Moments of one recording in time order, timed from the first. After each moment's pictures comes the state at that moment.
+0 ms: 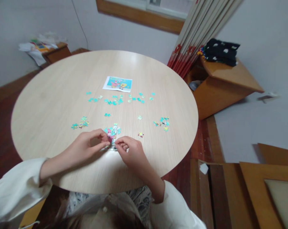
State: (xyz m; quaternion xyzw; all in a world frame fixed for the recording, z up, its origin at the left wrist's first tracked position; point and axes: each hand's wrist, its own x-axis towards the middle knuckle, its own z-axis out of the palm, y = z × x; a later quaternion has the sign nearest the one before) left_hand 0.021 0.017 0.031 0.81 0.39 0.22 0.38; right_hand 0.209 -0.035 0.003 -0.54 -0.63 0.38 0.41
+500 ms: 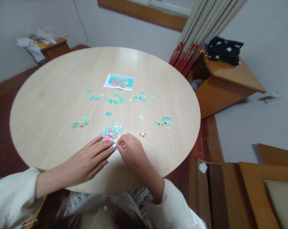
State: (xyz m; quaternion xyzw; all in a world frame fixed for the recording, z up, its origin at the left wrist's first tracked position) left_hand 0.002 -0.015 0.002 0.95 0.22 0.17 0.11; right_hand 0.206 -0.028 0.007 -0.58 -0.69 0.29 0.32
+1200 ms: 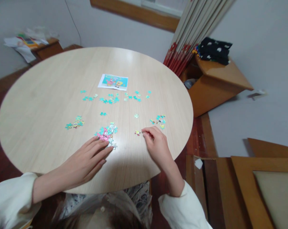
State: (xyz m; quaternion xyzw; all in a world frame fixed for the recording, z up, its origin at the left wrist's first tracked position) left_hand 0.012 -0.018 0.005 0.96 0.22 0.17 0.06; right_hand 0.284 -0.038 0.008 -0.65 -0.62 0.21 0.39
